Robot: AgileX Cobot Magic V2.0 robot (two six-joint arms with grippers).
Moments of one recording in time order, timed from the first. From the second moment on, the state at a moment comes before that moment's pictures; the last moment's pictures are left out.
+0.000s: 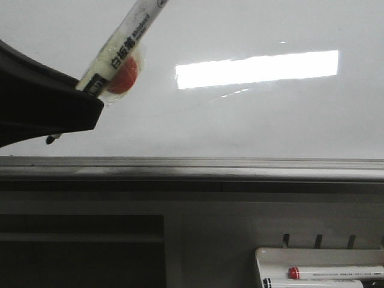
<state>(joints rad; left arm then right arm) -0.87 0.96 -0.36 0.24 -0.17 0.07 0.68 0.65 -0.54 0.54 0.48 -0.69</state>
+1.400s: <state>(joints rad) -0.90 0.92 -0.35 0.59 -0.14 0.09 1.02 1.09 -0.65 0.56 0.03 -0.71</state>
